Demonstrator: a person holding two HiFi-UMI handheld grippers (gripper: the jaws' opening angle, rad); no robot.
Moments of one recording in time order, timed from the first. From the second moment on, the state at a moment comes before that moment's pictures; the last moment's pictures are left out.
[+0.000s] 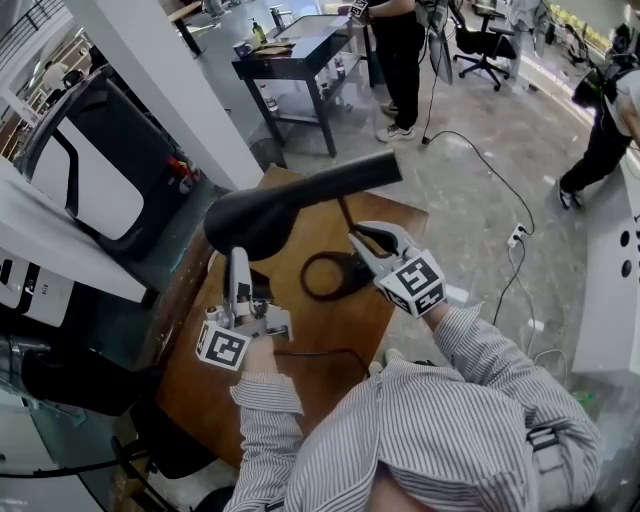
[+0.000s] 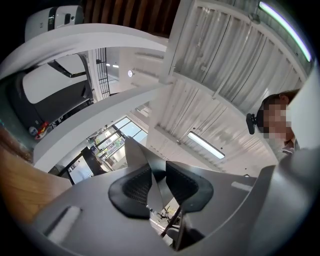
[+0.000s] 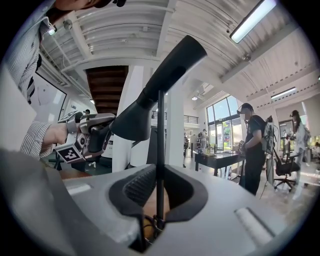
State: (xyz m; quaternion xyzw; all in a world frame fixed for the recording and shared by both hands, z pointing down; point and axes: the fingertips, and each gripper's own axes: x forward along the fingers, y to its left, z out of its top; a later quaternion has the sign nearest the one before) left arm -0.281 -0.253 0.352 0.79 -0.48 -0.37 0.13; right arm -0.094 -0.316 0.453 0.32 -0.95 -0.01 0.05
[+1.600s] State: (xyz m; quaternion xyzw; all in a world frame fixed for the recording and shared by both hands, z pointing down) left arm -0.178 -0.241 0.451 0.81 -0.49 -0.24 0.22; right arm -0.080 -0.286 0.443 0.31 -0.95 -0.04 0.04
